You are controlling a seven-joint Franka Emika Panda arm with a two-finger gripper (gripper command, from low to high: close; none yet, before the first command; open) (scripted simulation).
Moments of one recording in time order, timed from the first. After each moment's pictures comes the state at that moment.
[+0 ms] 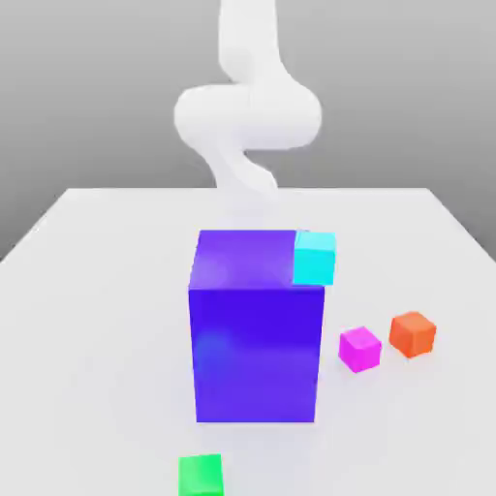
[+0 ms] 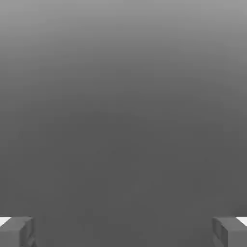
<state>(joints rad) 0.07 -0.74 -0.02 -2.36 0.00 2.35 0.68</state>
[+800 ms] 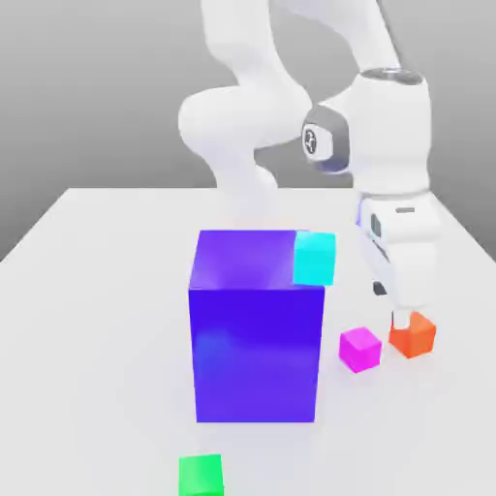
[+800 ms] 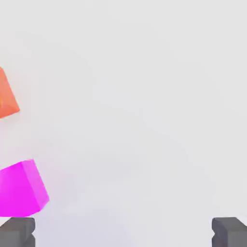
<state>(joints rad) 0.64 -0.16 -0.08 -2.94 -0.01 2.86 -0.44</state>
